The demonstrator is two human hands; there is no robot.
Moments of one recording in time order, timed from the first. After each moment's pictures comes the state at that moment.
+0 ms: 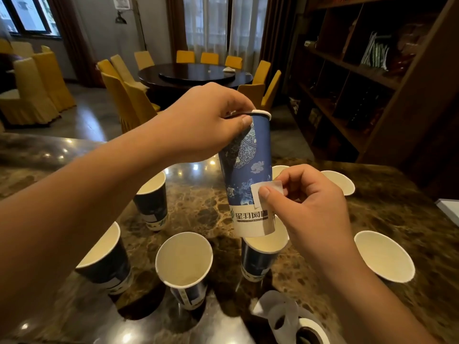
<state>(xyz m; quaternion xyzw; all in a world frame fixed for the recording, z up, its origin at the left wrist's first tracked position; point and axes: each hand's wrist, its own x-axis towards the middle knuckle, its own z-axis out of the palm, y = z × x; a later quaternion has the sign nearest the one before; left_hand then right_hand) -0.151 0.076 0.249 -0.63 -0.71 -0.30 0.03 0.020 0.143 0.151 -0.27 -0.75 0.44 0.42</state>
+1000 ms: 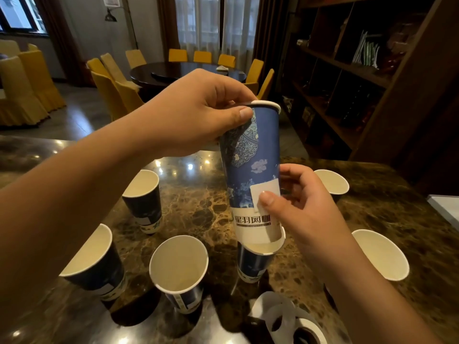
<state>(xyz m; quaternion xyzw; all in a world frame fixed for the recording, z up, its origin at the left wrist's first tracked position) -0.153 0.070 0.261 -0.66 -0.65 -0.36 -0.08 0.029 0.148 0.152 -0.23 -0.70 0.58 0.34</state>
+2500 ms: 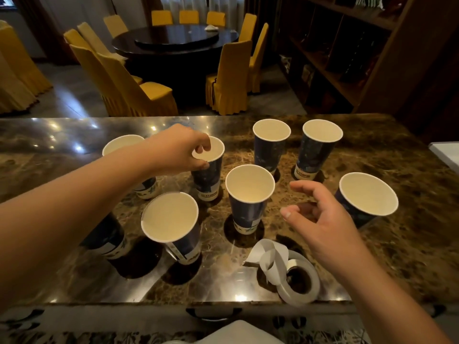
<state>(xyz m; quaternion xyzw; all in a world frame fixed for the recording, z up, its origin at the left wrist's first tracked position) -0.188 0.093 0.122 -0.64 -0.77 -0.04 0.00 0.100 0.140 0.072 -0.41 -0.74 0.47 0.26</state>
